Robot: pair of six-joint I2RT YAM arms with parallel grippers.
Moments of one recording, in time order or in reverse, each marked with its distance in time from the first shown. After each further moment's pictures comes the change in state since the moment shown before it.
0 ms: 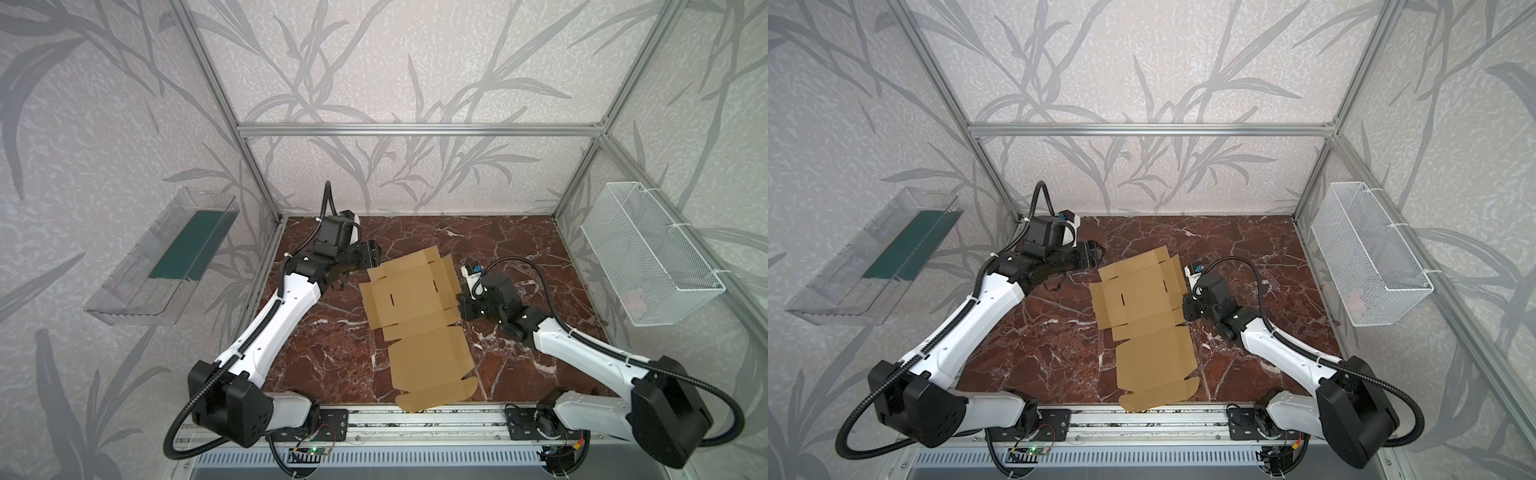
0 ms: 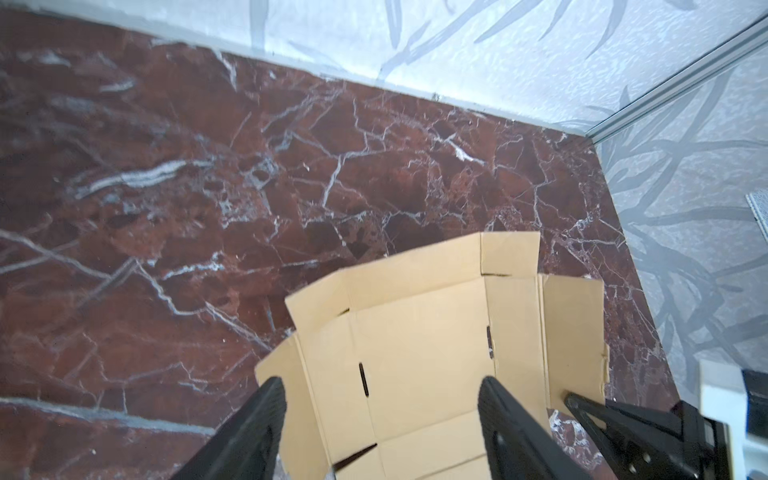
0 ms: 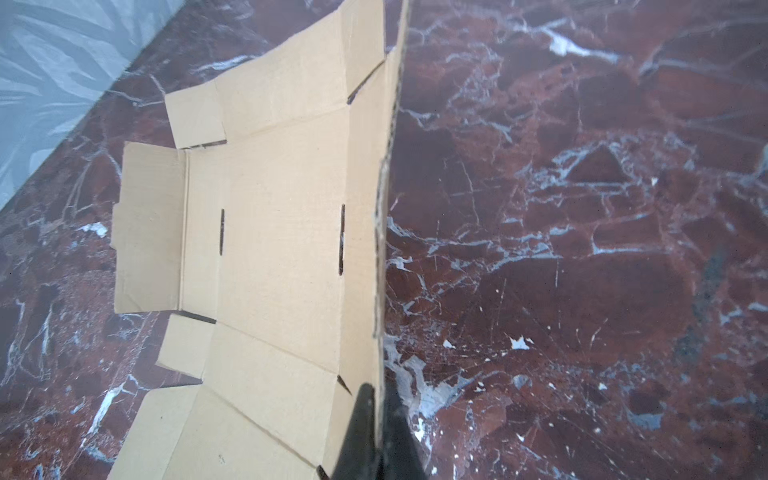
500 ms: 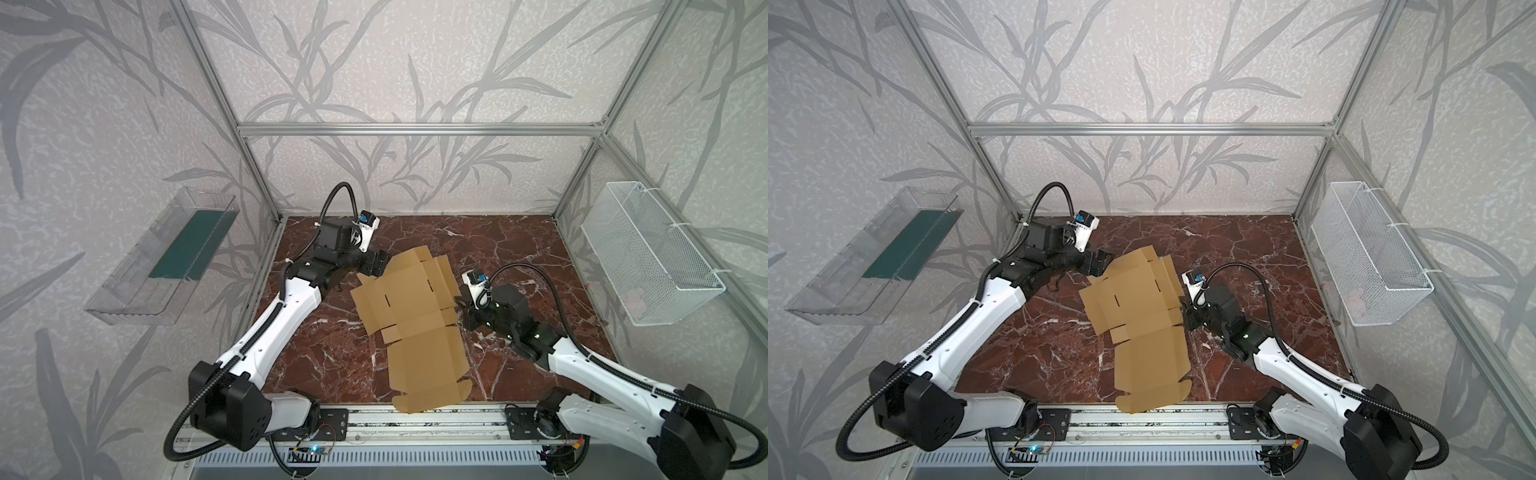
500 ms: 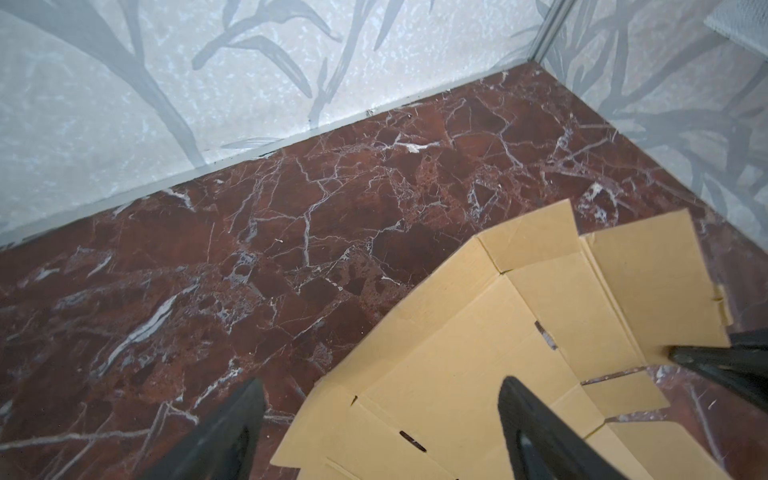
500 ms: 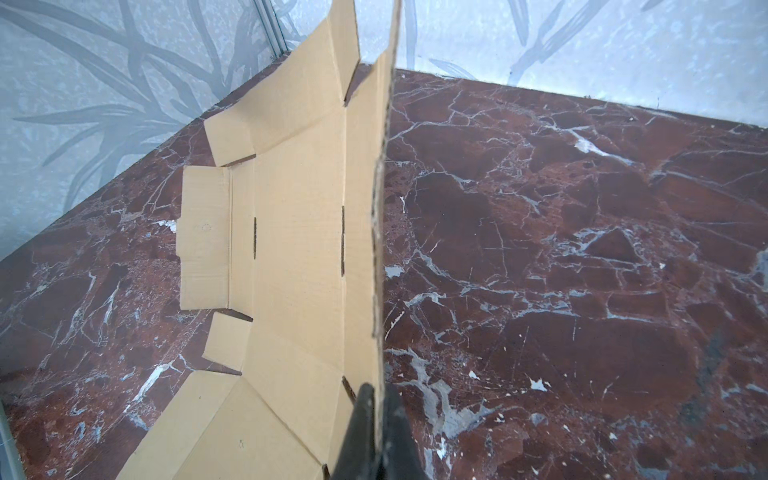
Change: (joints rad) left arm 0.000 0.009 -0.076 0.148 0.132 0.469; right arm 0.050 -0.156 -0.094 0.098 -0.013 -0.082
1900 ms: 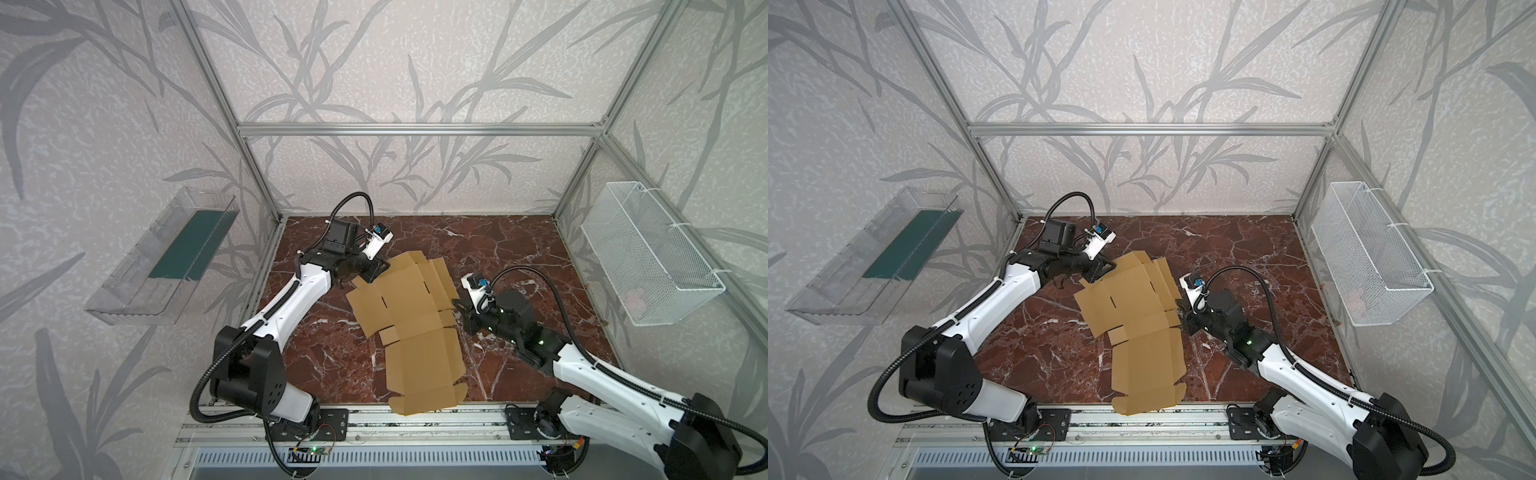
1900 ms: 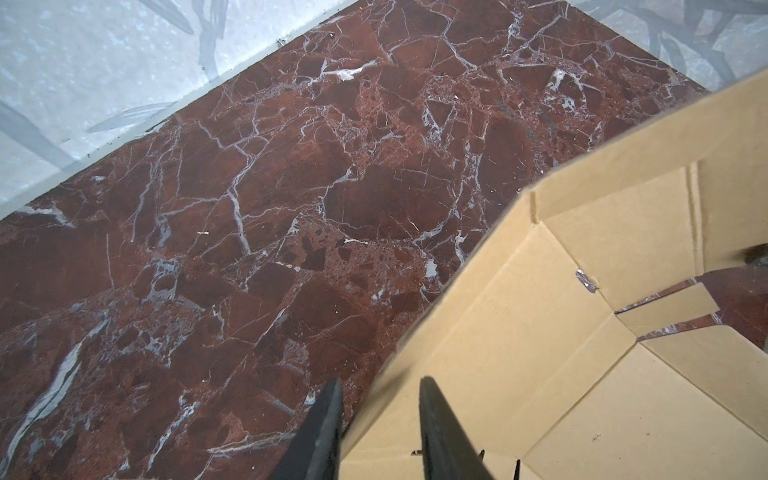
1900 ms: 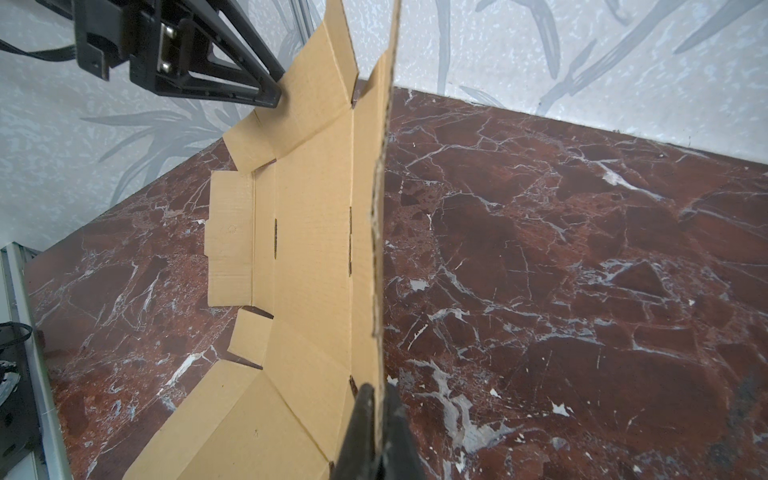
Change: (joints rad) left arm 0.047 0.150 0.017 -0.061 0.204 0.241; right arm 0.023 -0.053 -0.028 0.031 -0.040 -0.029
